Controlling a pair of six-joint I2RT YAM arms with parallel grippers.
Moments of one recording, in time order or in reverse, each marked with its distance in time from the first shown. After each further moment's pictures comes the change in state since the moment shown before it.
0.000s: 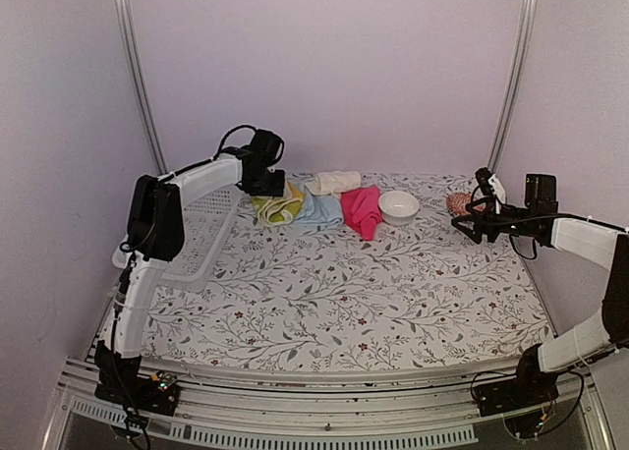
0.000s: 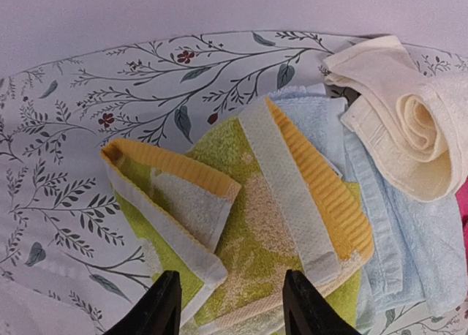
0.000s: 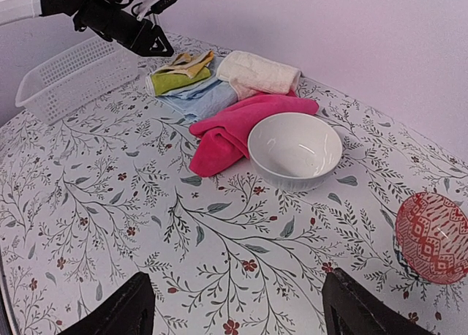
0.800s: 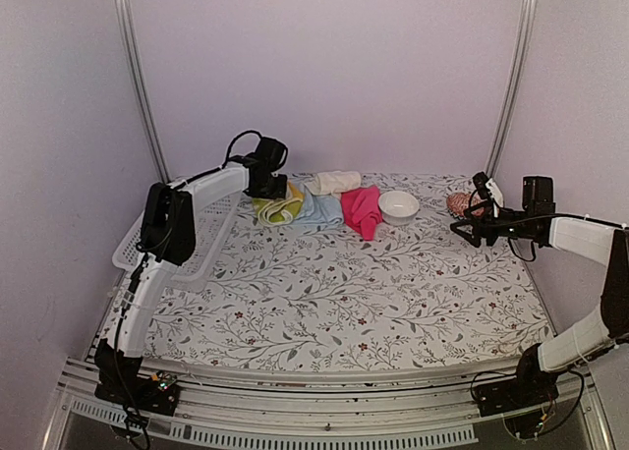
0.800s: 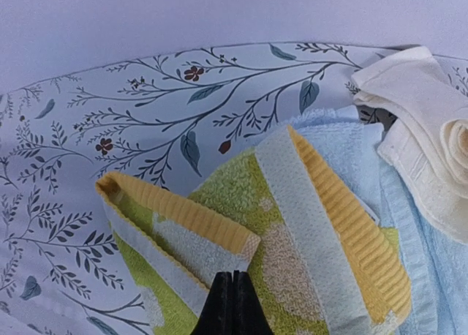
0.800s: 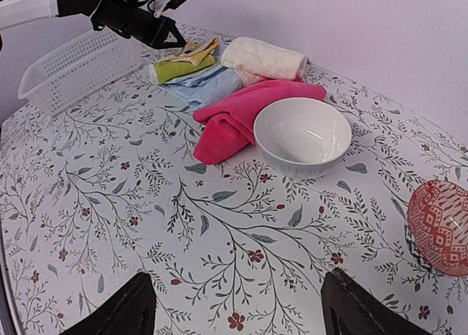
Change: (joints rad) left arm 0.013 0.144 0.130 0.045 -0.068 0.035; right arm 0.000 0.029 0.002 -0.030 -0.006 -0.026
